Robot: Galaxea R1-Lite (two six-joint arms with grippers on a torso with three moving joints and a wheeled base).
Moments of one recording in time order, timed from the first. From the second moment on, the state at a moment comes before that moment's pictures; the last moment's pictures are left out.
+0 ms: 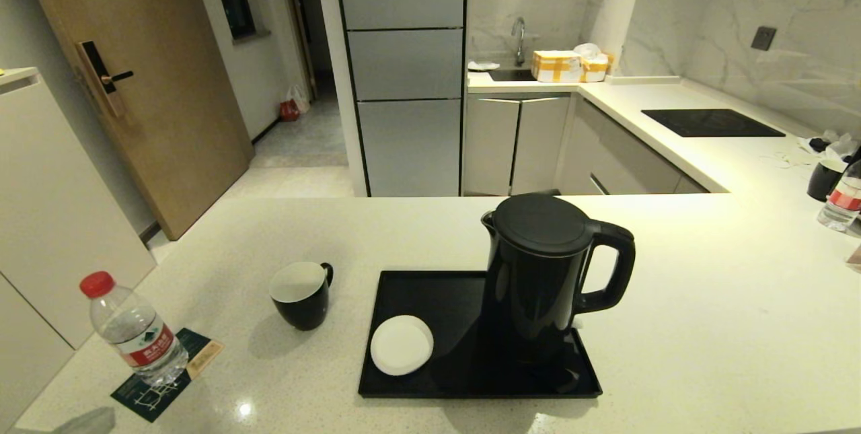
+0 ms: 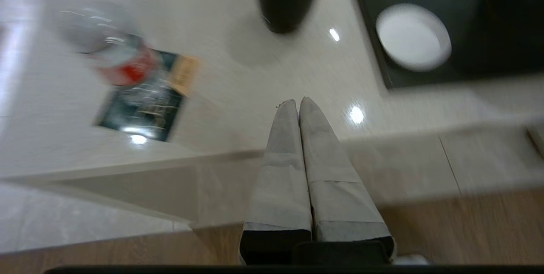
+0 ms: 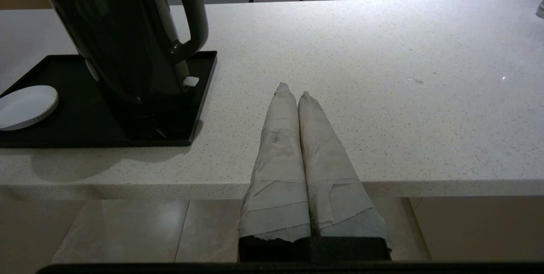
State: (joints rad) left arm -0.03 0.67 -0.25 -0.01 -0.10 0.04; right arm 0.00 0.00 0.00 0.01 0.00 -0.01
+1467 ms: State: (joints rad) left arm 0.30 1.33 -0.14 -0.60 -0.09 0.06; right arm 0.00 0.00 0.00 0.01 0.00 -0.01
